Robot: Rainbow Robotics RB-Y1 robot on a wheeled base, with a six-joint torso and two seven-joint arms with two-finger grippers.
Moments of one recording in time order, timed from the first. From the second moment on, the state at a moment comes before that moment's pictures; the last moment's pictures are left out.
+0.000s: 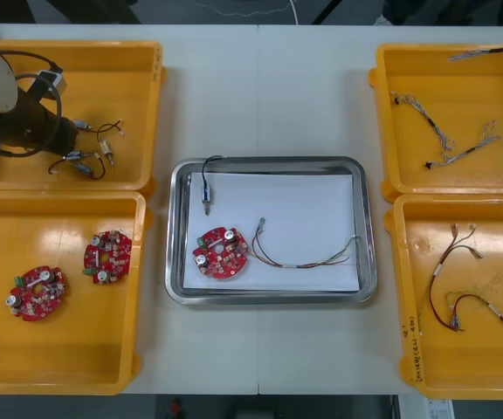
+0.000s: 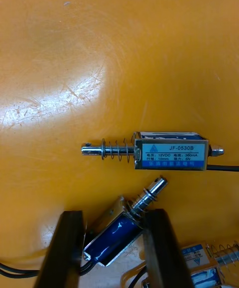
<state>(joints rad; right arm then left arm) -1.09 -0.69 -0.24 -1.34 -0.52 1.92 2.08 -0.84 0.69 -0.14 -0.94 0.68 1.15 -1.79</state>
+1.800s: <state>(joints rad) -0.82 -0.56 0.38 -1.97 -0.79 1.80 1.96 -0.82 0.69 0.00 -1.40 0.57 1.63 -1.78</state>
